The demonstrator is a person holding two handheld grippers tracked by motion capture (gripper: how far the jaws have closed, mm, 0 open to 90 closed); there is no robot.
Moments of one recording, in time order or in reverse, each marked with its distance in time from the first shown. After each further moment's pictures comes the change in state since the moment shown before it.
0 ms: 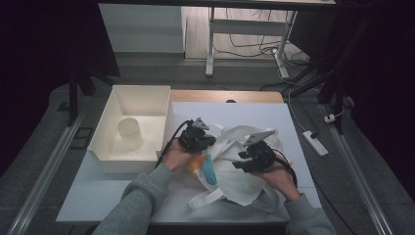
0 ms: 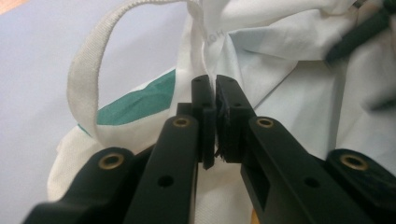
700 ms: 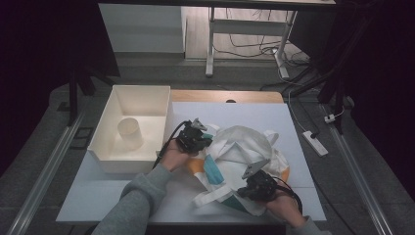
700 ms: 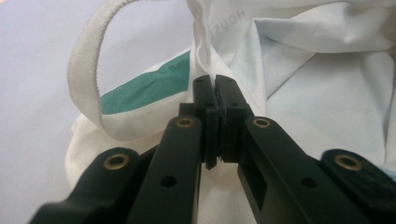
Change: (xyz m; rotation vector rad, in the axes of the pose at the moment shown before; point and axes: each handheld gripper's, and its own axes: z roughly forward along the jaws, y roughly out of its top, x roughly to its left) left arm 0.004 -0.006 -0.002 0.042 0.031 -0.008; right arm 0.043 -0.051 0.007 0.145 0.106 -0.010
